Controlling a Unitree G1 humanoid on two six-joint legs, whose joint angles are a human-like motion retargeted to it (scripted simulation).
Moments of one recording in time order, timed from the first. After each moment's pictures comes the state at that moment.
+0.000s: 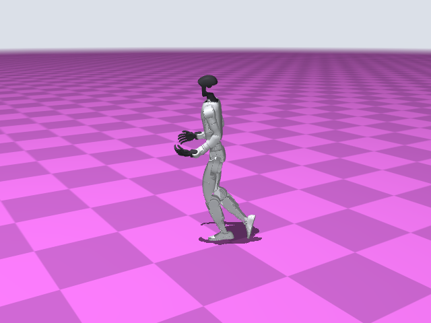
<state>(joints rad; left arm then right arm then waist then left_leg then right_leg) 0.22 -0.01 0.07 0.37 -0.66 -0.33 -0.67 0.19 -0.07 -0.02 0.37 -0.02 -0.53 0.13 -0.02 0.00 -0.08 -0.26 -0.07 0.12 0.39 -0.23 0.26 -0.12 0.09 -0.32 0.79 0.51 -0.11</state>
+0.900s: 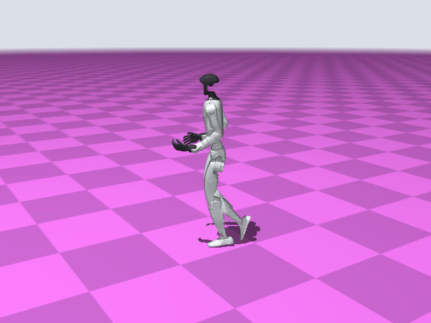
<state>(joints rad) 0.17 -0.04 0.04 0.32 -0.74 -0.37 -0.55 0.33 -0.11 -0.01 0.30 -0.08 -0.58 0.12 -0.10 0.00 -0.05 -0.22 -0.02 0.09 0.34 -0.17 0.13 -0.23 0.10 -0.25 0.90 0.41 -0.14</state>
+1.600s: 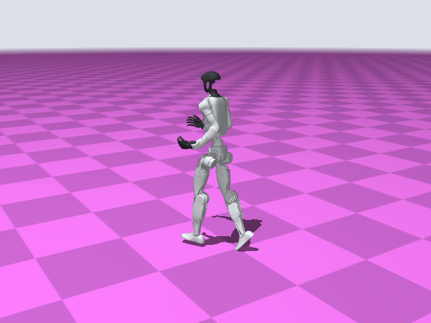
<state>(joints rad) 0.41 -0.03 0.13 0.24 -0.55 -0.43 -0.62 0.08 -0.17 0.05 0.06 0.02 -0.57 -0.02 -0.01 -0.07 -0.02 -0.36 -0.08 0.01 0.08 0.07 -0.11 0.16 0.16 0.00 0.18 0.39 -0.26</state>
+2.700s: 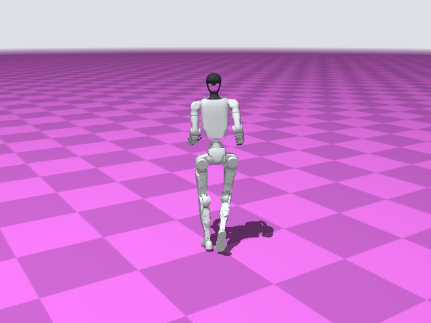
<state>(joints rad) 0.17 0.04 0.06 0.38 -0.70 -0.37 -0.66 0.41 -0.13 0.01 0.31 0.01 -0.62 -0.05 -0.09 0.02 -0.06 -0.16 0.02 0.13 0.28 -0.20 0.00 -0.25 0.11 -0.23 0.86 0.40 -0.19</state>
